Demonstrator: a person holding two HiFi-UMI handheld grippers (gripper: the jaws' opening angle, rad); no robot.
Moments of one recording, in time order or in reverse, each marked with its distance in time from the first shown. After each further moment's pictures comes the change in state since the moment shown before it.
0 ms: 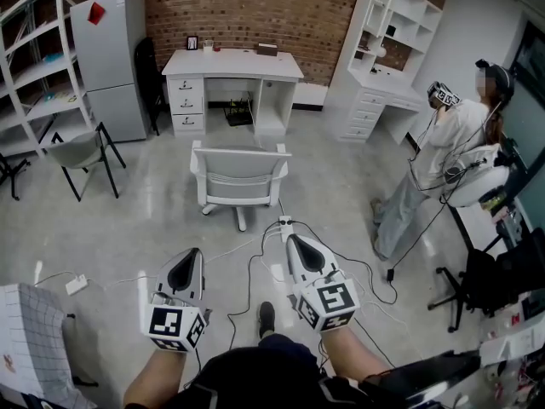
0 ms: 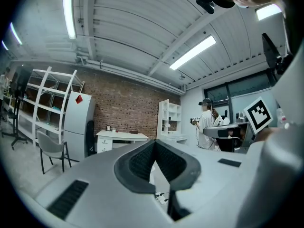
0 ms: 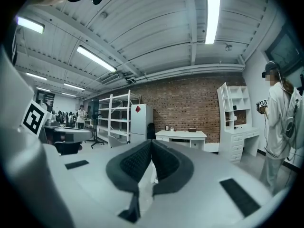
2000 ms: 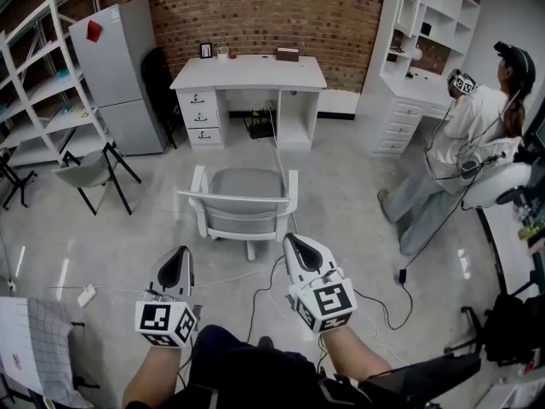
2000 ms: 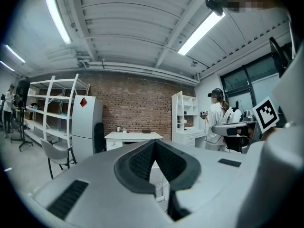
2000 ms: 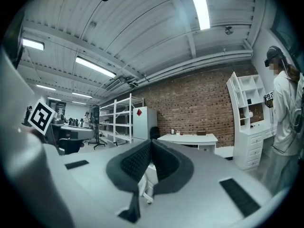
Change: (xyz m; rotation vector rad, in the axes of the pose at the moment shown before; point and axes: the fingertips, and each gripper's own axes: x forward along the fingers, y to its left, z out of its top) left arm 0.252 0.004 0.012 0.058 0.045 0.201; right arm 0.175 -0.214 0.009 0.031 -0.049 0.165
